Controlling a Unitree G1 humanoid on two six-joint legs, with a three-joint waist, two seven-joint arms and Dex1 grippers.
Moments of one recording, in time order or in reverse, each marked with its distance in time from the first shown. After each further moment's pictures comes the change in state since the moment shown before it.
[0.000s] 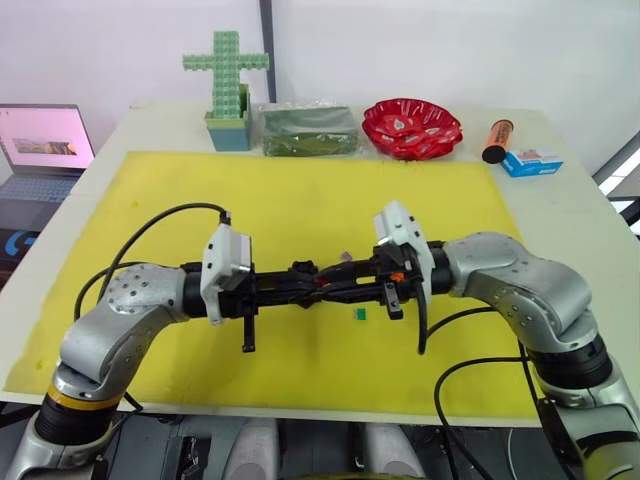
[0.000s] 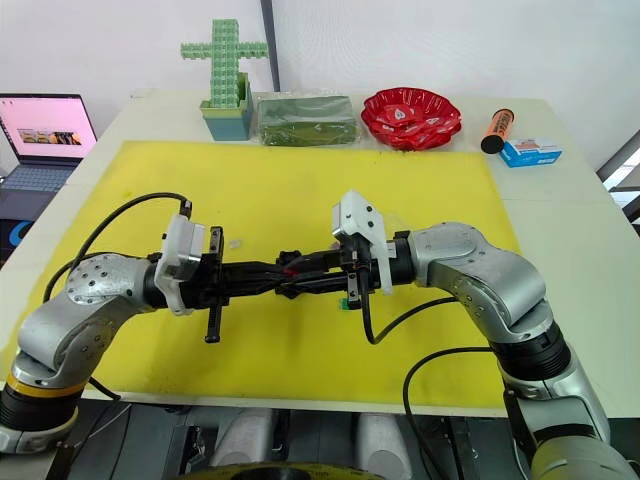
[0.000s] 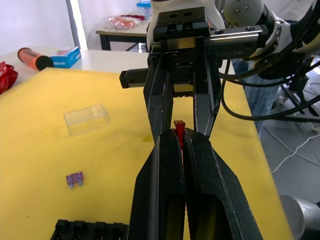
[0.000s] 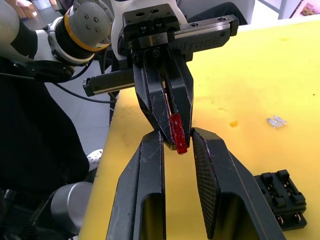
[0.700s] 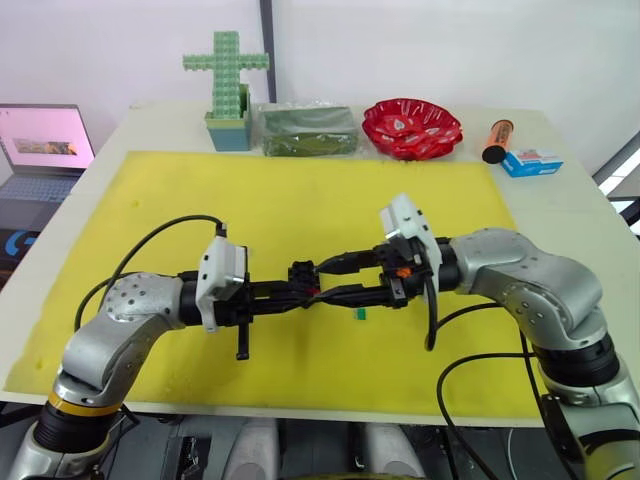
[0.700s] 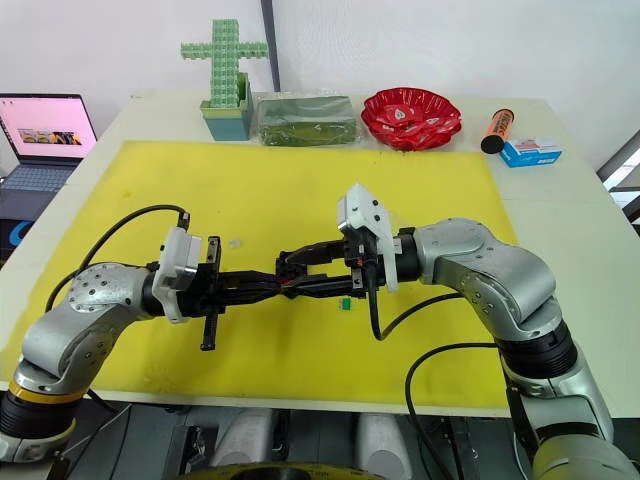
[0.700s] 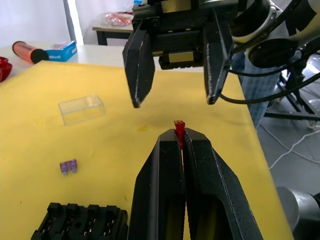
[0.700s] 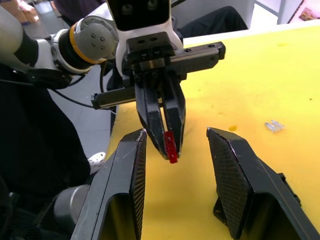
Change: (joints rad) left arm 0.049 0.004 -0.005 0.039 0.031 -0.080 -0.048; right arm -0.008 -0.012 -0.030 -0.007 0.024 0.005 0.000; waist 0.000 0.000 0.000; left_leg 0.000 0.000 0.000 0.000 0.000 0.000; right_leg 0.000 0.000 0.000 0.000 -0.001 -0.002
